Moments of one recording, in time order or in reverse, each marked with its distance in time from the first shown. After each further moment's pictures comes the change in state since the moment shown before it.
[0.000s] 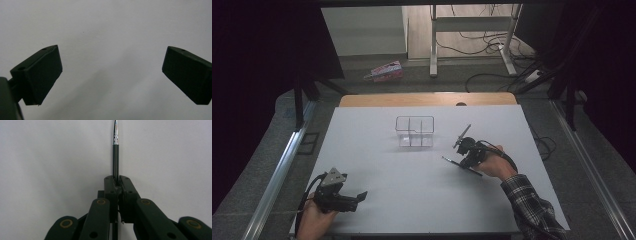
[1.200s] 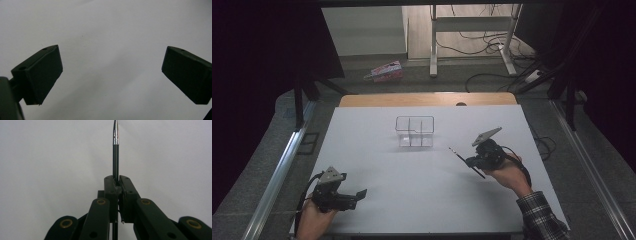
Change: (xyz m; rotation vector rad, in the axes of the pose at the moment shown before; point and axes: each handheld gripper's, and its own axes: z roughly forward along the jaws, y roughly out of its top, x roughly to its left) left arm 0.000 0.003 -0.006 -0.035 -0.021 -0.064; right arm 0.013 -0.047 -0.044 -0.338 0.003 0.107
